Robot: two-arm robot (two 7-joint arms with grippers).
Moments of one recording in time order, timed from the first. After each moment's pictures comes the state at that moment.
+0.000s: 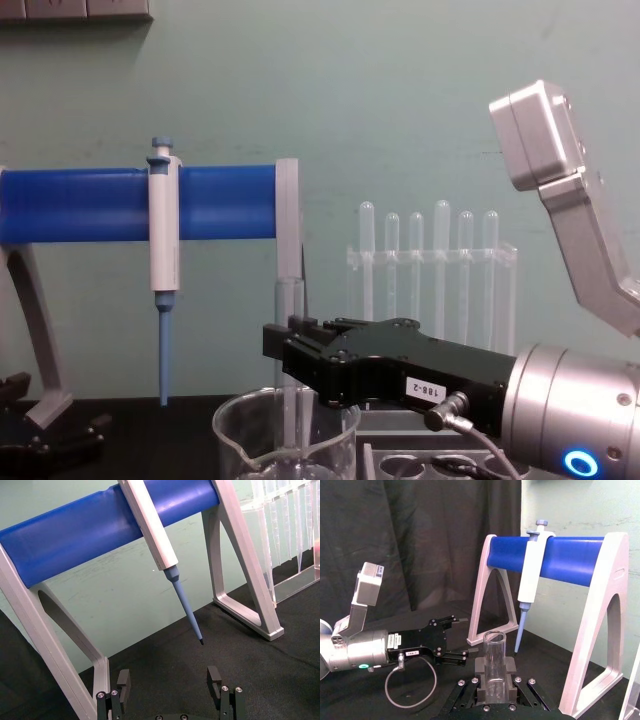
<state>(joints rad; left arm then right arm) -0.20 0.60 0.45 -1.41 -0.25 -0.12 0.03 0.31 0.30 -0.53 -1.48 0.39 -0.03 0.46</state>
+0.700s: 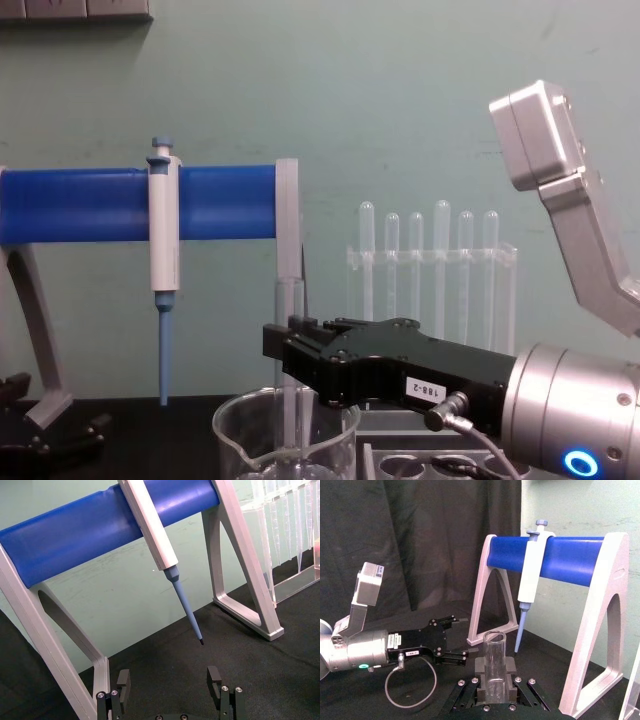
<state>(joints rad) -0.20 0.60 0.45 -1.41 -0.25 -0.12 0.03 0.31 0.30 -0.53 -1.48 0.39 -0.03 0.46</state>
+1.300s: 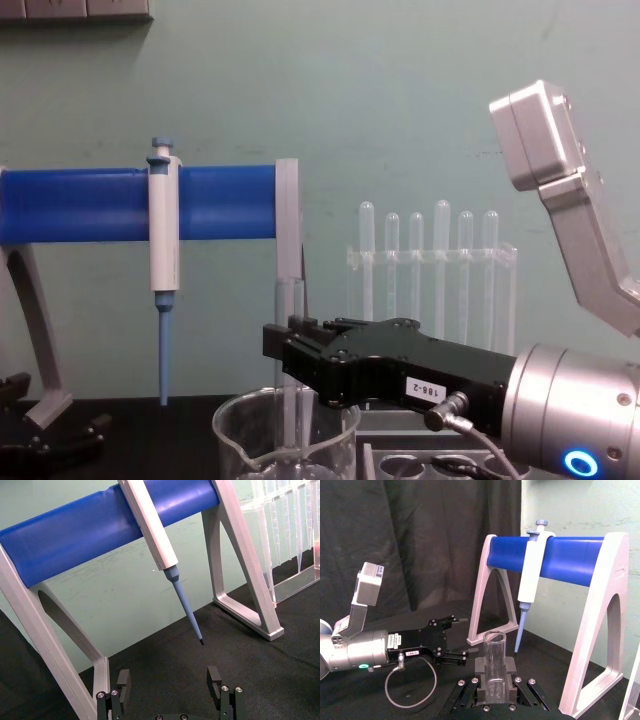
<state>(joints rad) -0.20 0.60 0.45 -1.41 -0.25 -0.12 0.03 0.31 0.30 -0.53 -1.48 0.39 -0.03 0.46</state>
